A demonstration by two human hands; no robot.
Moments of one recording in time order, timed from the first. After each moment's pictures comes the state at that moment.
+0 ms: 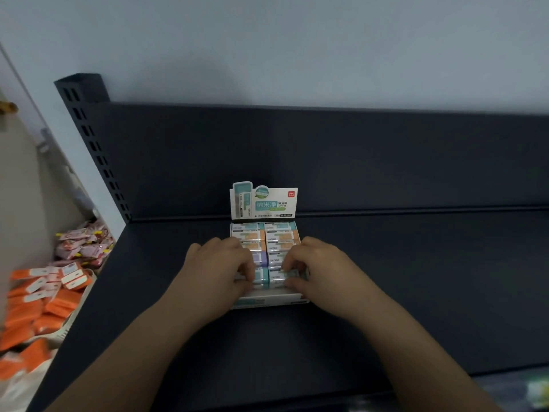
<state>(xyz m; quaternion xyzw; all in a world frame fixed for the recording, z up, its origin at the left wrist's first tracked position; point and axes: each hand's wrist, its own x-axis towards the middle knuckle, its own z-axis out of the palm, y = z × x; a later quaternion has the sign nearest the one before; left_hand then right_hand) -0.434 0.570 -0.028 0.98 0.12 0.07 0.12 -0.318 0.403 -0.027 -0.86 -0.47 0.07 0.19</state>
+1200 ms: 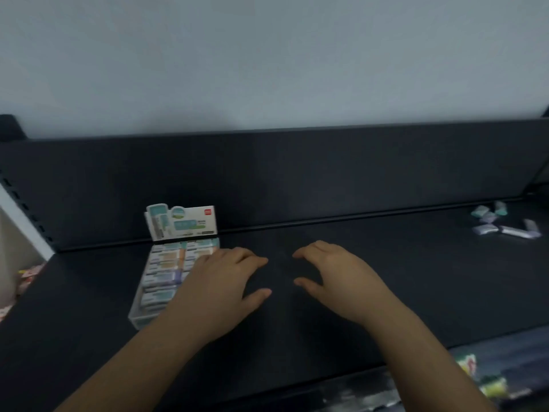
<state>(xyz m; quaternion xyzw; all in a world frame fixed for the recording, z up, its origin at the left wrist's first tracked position) -0.370 0.450 -0.010 0.99 0.04 0.08 0.06 -0.251 0.266 -0.015 -0.88 -0.45 -0.02 0.15</state>
